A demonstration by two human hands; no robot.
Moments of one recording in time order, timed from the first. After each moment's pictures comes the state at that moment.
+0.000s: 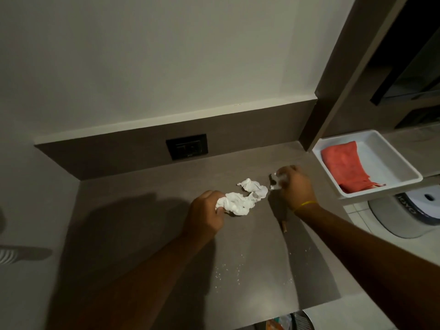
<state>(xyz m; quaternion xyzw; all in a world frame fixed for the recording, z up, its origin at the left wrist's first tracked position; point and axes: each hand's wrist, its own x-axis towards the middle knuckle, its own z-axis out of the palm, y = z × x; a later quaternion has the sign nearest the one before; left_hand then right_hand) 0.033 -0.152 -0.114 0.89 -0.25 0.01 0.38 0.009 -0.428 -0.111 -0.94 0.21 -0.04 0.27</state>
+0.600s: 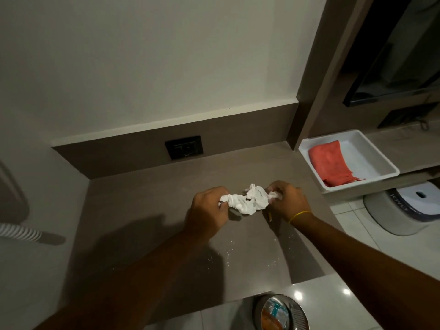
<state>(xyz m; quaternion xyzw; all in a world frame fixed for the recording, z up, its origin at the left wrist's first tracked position) -0.015 -0.169 -0.065 0.88 -0.27 0.04 0.38 -0.059 -0.420 -0.097 -0.91 0.22 -0.02 0.35</state>
